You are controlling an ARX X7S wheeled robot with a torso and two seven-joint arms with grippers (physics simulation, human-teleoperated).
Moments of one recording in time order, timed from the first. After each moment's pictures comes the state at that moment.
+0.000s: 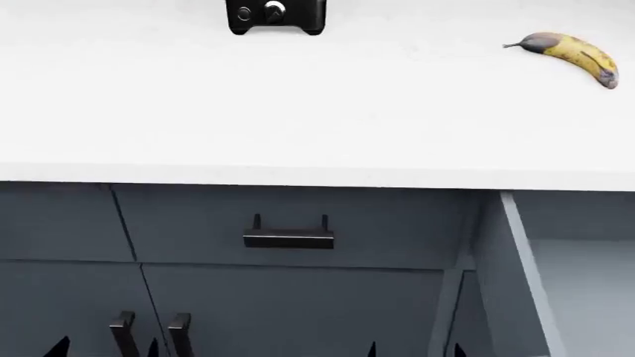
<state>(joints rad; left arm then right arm) -0.01 -0.06 0.07 -0.02 -0.05 -0.02 -0.08 0.01 0.06 -0.07 0.01 0.05 0.01 0.07</state>
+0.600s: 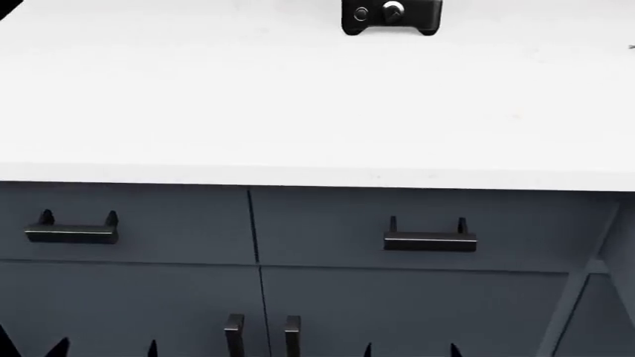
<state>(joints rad) -0.02 -0.10 0.11 -0.02 -0.08 -0.03 -0.12 0.02 0.10 -0.13 0.01 0.07 0.00 0.11</state>
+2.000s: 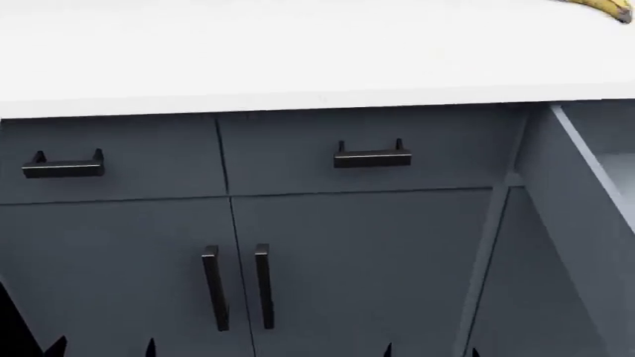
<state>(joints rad) -0.03 -0.15 0.17 -0.02 -0.13 -0.02 -0.18 0.02 0.14 -0.17 0.03 0.08 -0.01 0.24</state>
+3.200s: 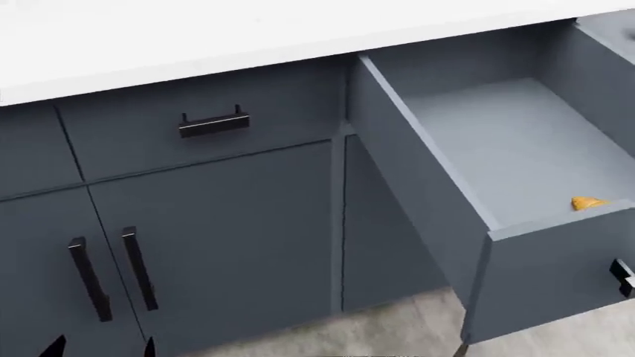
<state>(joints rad) -0.03 -0.18 0.20 -0.02 -0.17 0.00 -0.21 -0.03 0.14 -0.08 -0.02 0.17 -0.14 0.40</state>
